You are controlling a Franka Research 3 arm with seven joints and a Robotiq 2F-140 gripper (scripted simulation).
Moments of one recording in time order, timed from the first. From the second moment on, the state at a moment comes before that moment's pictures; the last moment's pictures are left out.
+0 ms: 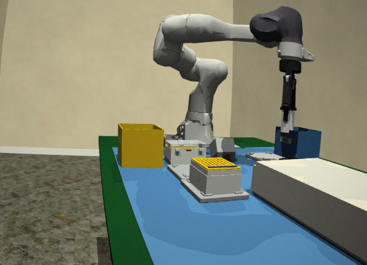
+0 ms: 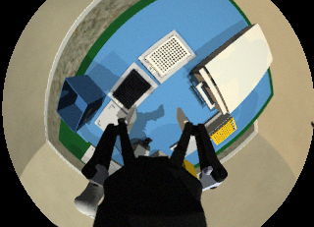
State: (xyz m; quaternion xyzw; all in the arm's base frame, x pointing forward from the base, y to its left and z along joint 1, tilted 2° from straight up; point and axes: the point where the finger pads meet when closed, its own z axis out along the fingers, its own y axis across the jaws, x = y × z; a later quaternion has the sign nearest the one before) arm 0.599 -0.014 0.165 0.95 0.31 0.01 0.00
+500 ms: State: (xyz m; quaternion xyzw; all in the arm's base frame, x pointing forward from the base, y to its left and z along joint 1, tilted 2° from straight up) arm 0.583 0.034 0.169 0.99 0.14 0.01 0.00
